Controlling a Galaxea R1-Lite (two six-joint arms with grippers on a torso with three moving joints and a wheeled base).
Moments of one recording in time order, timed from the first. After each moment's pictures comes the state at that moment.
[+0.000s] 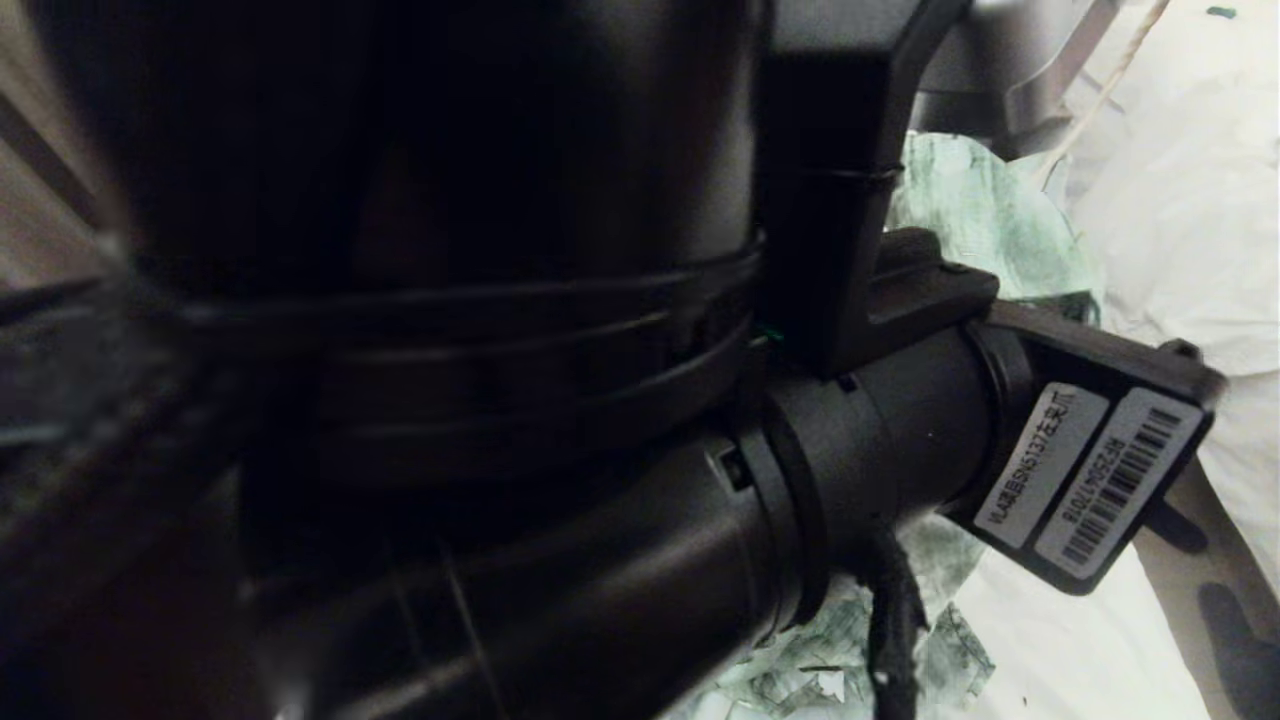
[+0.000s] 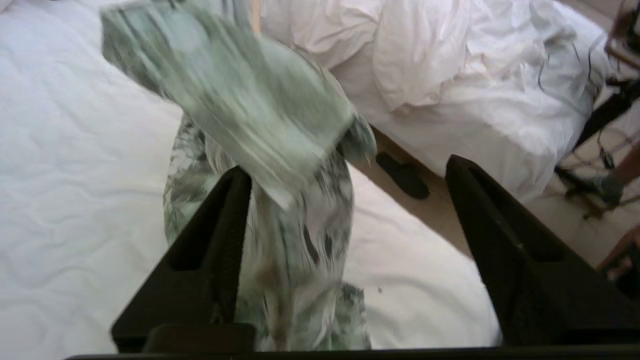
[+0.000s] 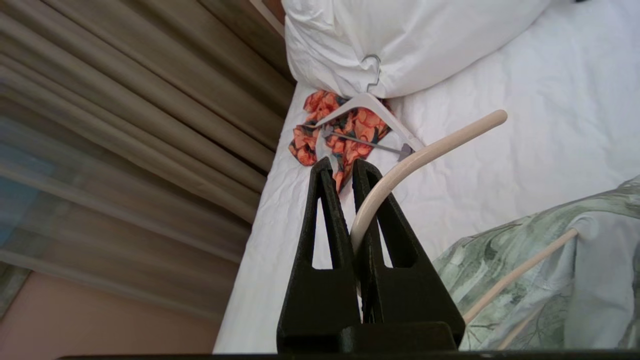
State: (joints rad) left arm -1.31 1.65 -1.32 -0.31 0.33 0.08; right arm 0.38 1.45 -1.71 0.00 -0.02 0.62
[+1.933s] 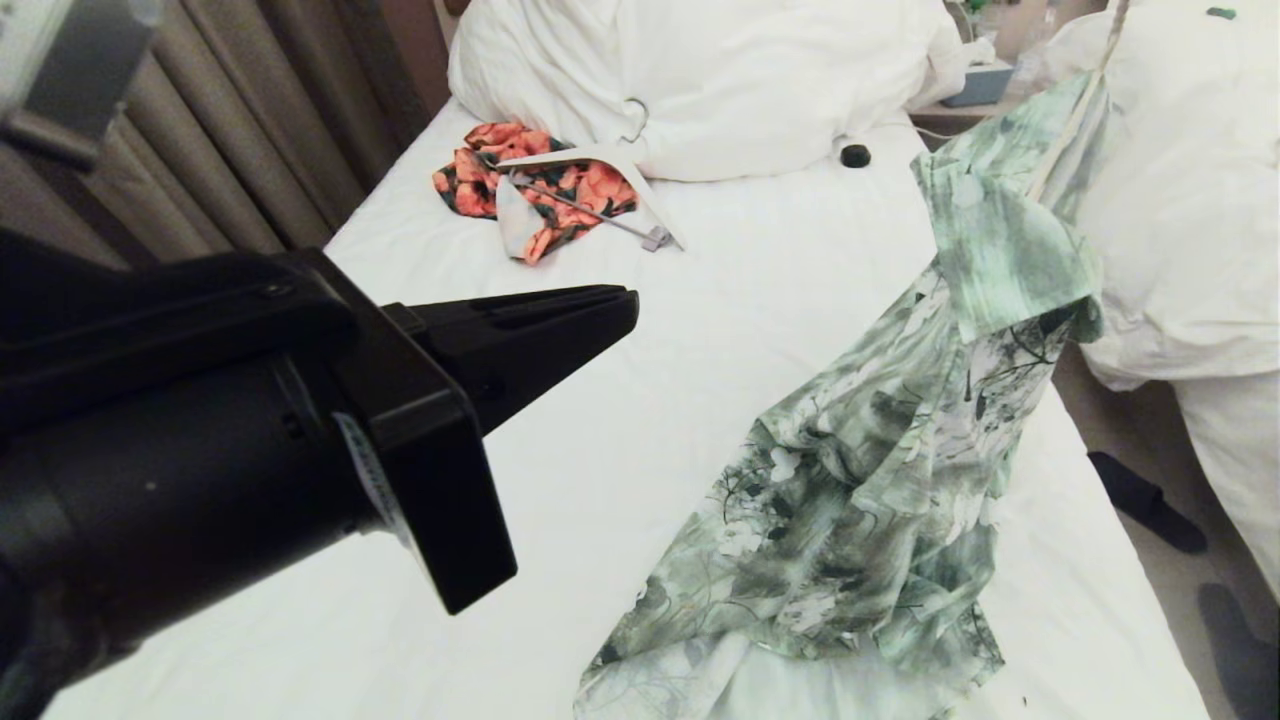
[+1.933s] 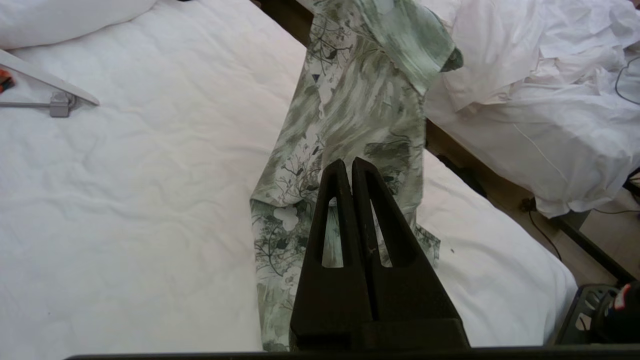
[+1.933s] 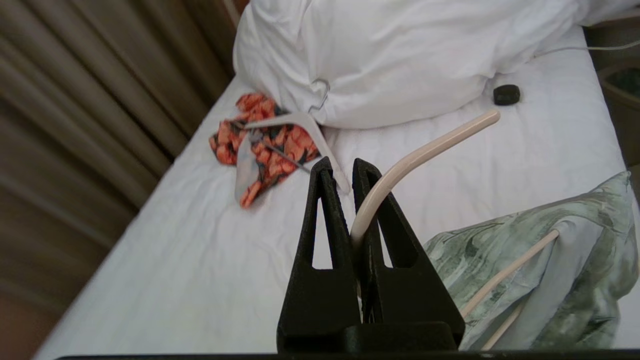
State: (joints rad) left arm -1.19 1.24 -0.95 -0.32 0.37 0.12; right arm 0.45 1.56 -1.91 0.07 -0.14 0.19
